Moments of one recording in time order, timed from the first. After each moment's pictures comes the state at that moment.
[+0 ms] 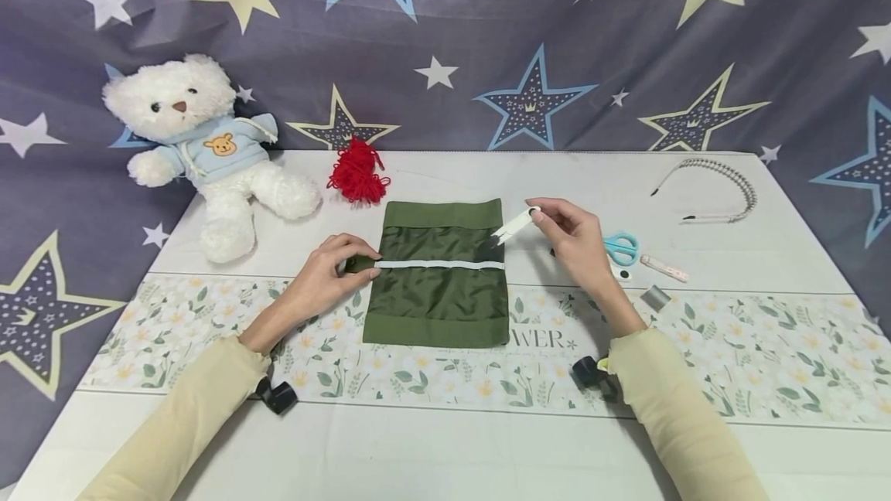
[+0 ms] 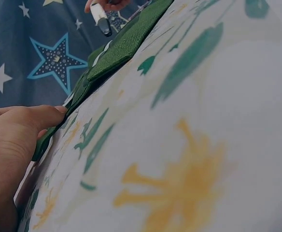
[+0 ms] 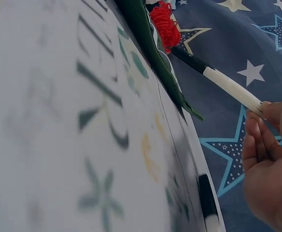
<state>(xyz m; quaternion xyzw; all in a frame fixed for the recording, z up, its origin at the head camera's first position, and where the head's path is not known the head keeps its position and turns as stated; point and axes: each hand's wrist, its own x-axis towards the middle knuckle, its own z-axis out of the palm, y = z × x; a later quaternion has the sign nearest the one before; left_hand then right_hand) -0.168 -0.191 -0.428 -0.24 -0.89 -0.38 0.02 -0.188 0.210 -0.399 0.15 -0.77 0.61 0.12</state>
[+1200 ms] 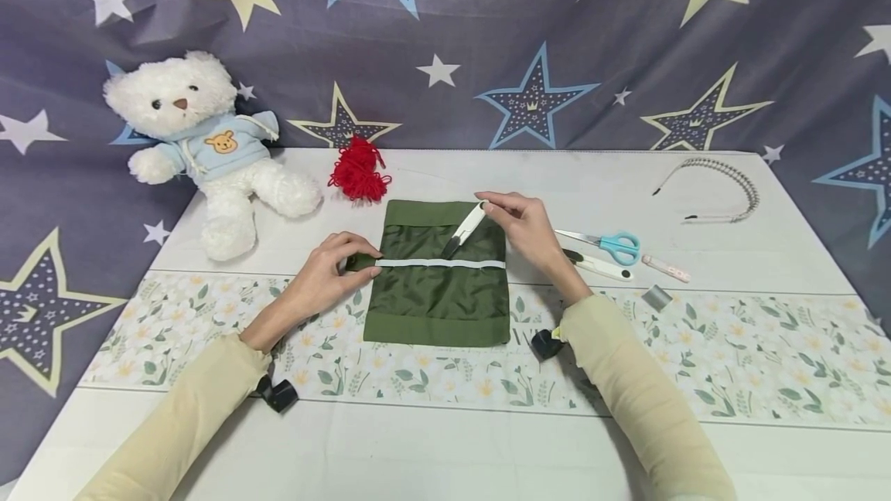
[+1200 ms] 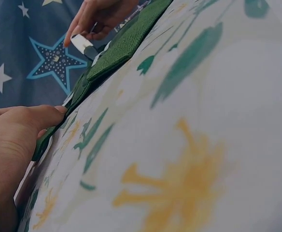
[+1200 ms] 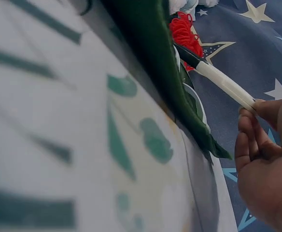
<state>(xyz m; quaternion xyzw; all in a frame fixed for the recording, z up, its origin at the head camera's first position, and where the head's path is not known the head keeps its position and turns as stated) -0.167 -0.191 -0.427 -0.24 -0.90 -0.38 0.02 -0.223 0.159 -0.407 0.20 -0.77 0.60 0.04</state>
